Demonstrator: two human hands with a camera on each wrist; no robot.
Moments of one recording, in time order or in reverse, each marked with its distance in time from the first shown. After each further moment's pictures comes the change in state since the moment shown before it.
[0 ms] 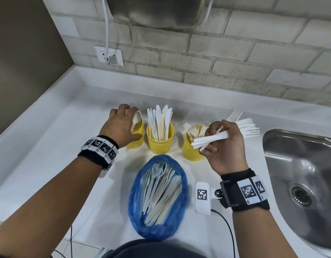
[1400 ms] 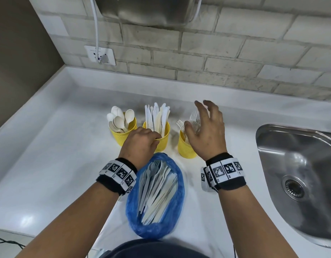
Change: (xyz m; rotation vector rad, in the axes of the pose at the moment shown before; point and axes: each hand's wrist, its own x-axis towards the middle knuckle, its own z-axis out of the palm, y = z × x) left_hand -0.043 0.070 0.036 -0.227 0.202 0.292; right_hand 0.038 0.020 -0.007 -1.571 0.219 -0.777
